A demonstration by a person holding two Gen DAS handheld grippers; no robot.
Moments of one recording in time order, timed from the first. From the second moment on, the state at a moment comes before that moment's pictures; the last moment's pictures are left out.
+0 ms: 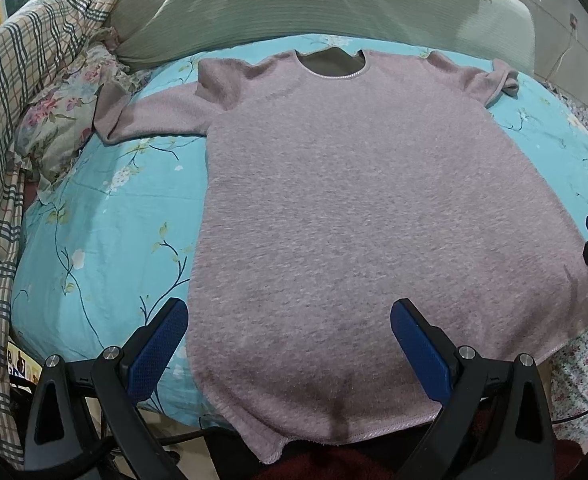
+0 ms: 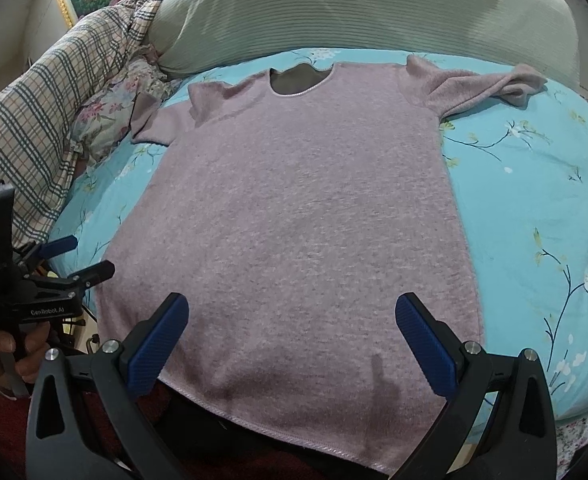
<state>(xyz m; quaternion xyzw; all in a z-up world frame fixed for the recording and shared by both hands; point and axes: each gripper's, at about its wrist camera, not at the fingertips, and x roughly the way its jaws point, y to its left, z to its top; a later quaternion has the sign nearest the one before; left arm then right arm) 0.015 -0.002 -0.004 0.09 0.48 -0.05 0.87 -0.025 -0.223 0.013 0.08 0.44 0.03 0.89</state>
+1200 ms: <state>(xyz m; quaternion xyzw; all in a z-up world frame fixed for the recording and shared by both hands) 0.100 -0.023 -0.021 0.09 0.50 -0.06 0.86 0.125 -0.474 0.059 0.22 0.32 -0.12 0.91</state>
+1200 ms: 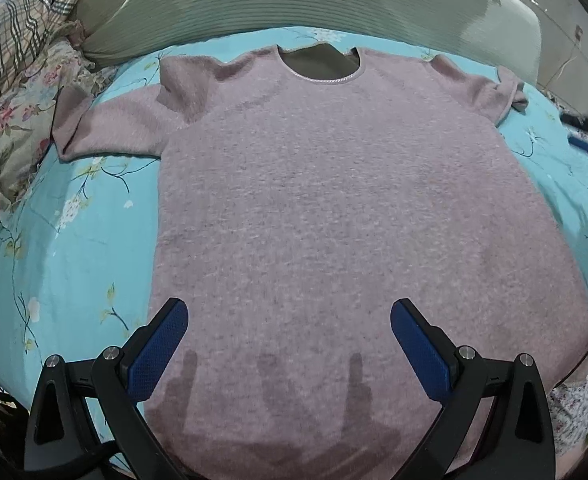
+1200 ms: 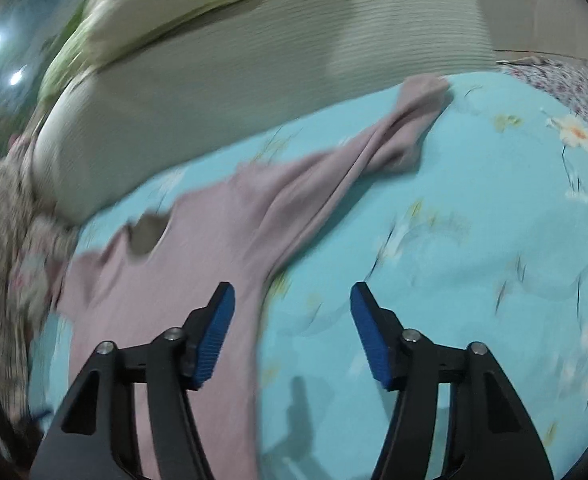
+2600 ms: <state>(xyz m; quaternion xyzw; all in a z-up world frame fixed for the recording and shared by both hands) 0.165 0.016 -0.035 -0.01 0.51 -0.05 0.86 0.321 -0.253 0.049 0.18 0.36 0.21 0.89</state>
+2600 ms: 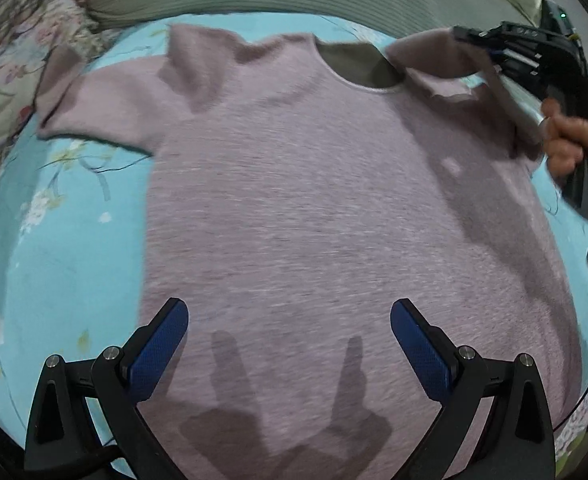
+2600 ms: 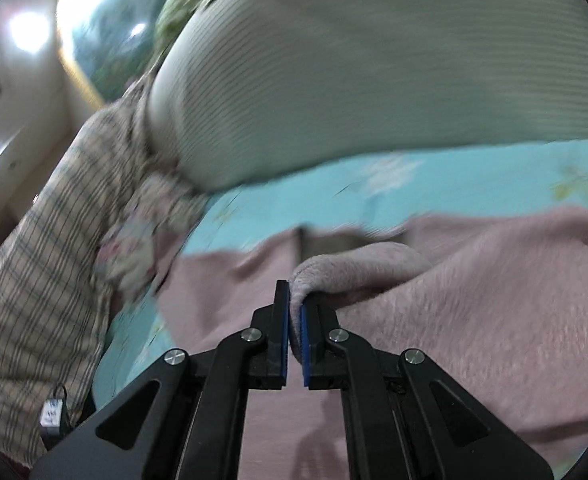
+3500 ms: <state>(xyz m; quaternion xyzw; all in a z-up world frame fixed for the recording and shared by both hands) 0.333 -0.076 -0.025 -0.01 0.46 -0.09 0.88 0.271 -0.337 -0.020 0.24 0.41 0.06 0.88</state>
